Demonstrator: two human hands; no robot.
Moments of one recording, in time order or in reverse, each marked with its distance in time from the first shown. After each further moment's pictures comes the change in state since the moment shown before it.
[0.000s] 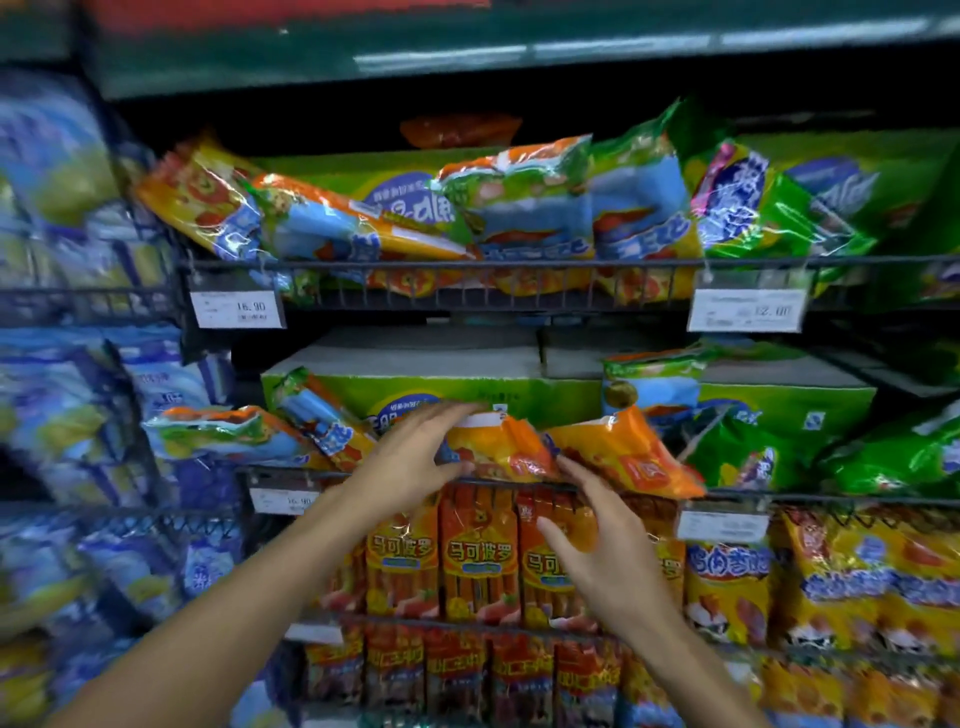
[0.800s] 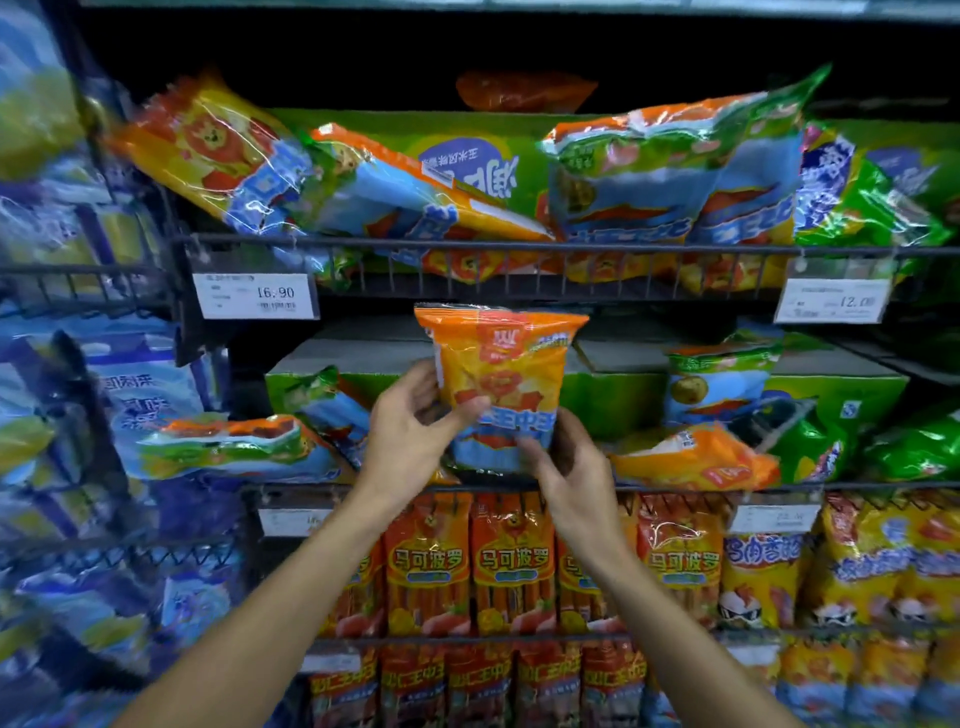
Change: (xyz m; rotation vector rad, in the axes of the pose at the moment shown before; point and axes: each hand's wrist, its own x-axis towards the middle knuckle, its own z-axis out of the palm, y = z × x) left_hand 0.002 -0.051 -0.012 -0.951 0.414 -0.012; right_hand 0.073 -0.058 0.088 0.367 0.220 0.043
